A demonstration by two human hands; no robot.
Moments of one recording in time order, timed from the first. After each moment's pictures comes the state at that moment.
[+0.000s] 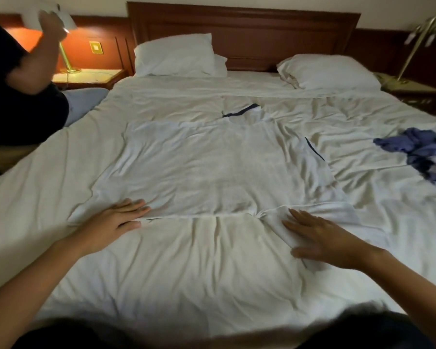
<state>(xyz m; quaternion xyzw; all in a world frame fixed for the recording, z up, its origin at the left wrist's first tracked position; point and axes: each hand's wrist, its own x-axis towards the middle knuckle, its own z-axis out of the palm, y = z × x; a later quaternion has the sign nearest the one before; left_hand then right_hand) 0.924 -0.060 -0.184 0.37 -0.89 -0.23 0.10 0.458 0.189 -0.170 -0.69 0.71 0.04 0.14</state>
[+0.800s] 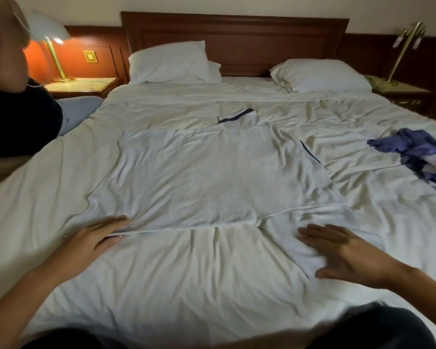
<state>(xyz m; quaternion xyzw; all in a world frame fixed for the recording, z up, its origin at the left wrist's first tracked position) 0.958 -0.041 -0.184 0.38 -0.89 -0.18 0.18 0.437 0.235 -0.170 -0.76 0.64 -0.05 0.02</state>
